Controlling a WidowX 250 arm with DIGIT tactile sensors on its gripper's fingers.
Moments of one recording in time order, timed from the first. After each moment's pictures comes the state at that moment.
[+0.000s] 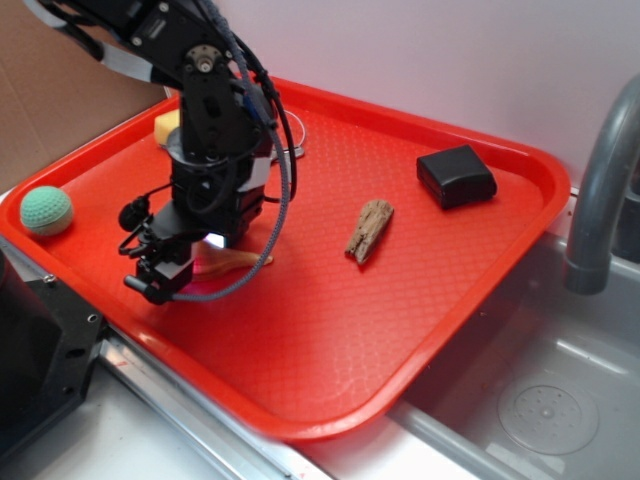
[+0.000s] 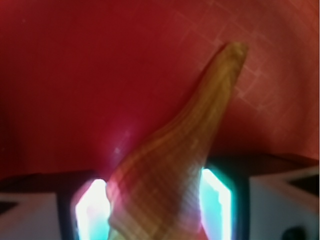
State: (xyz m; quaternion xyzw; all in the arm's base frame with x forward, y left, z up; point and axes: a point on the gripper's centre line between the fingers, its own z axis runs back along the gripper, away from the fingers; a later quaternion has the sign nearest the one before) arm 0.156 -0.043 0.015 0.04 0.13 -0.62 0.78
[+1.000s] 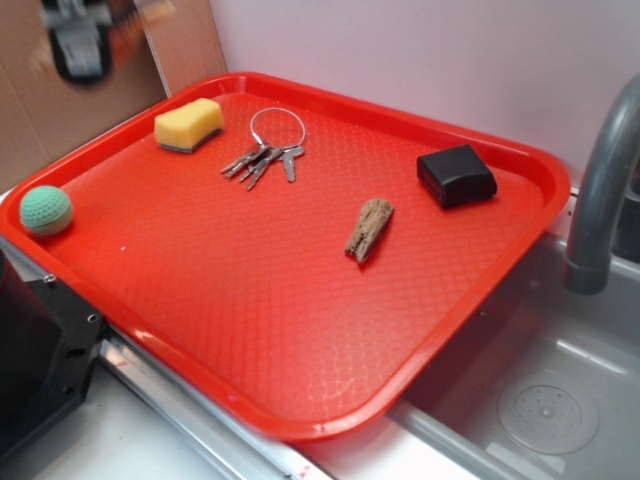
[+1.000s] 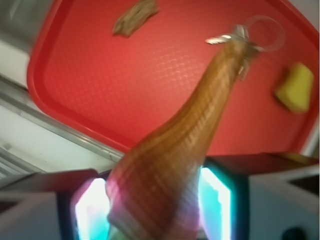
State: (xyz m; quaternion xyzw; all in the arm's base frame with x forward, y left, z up) arm 0.139 -0.025 0.215 -0.01 0.06 -0.16 0.99
